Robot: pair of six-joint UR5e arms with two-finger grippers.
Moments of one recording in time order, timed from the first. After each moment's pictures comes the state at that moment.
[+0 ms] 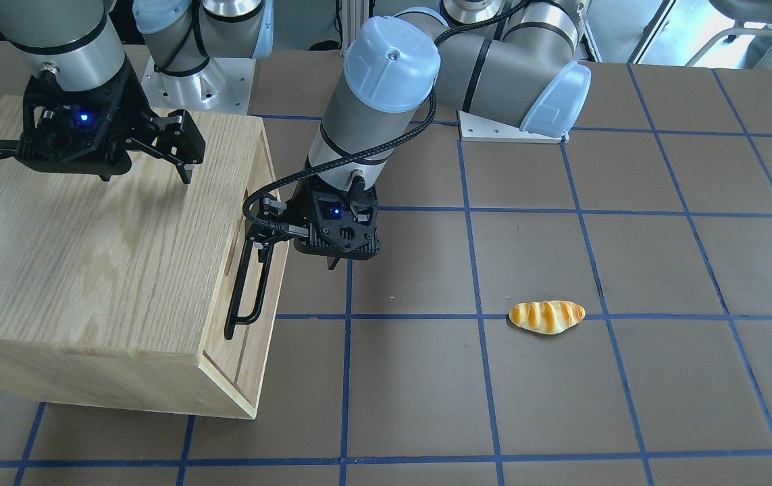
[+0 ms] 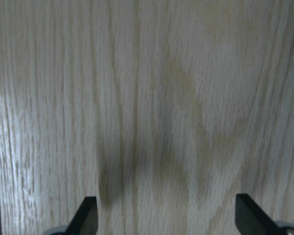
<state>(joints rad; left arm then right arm) -1.94 -1.92 -1.49 -1.00 1.29 -0.54 1.60 -1.49 1.43 -1.47 -1.61 0.02</state>
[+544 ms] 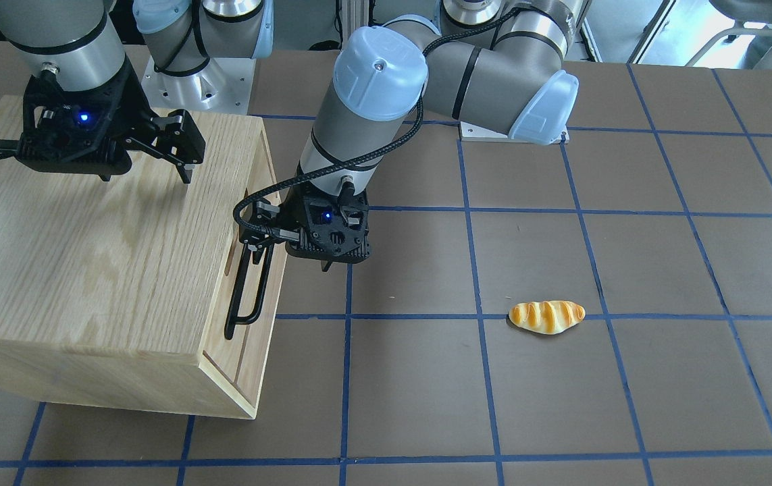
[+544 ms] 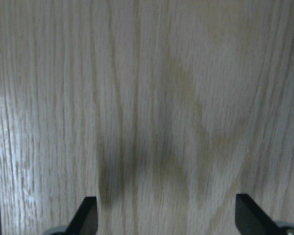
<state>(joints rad) -1.95 -1.94 -1.49 -1.00 1.29 -0.54 1.60 -1.49 1.43 -1.47 -1.61 0.02</state>
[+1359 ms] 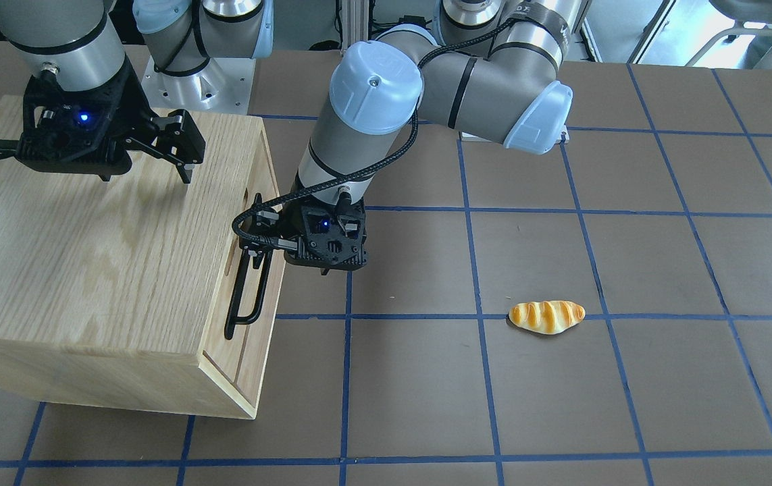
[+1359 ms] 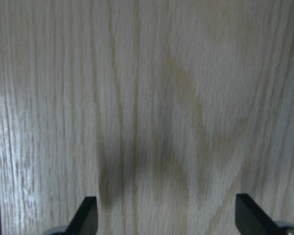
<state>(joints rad) -1.95 -1.95 -1.49 -1.00 1.29 -0.54 1.60 -1.49 1.43 -1.47 -1.61 0.02</state>
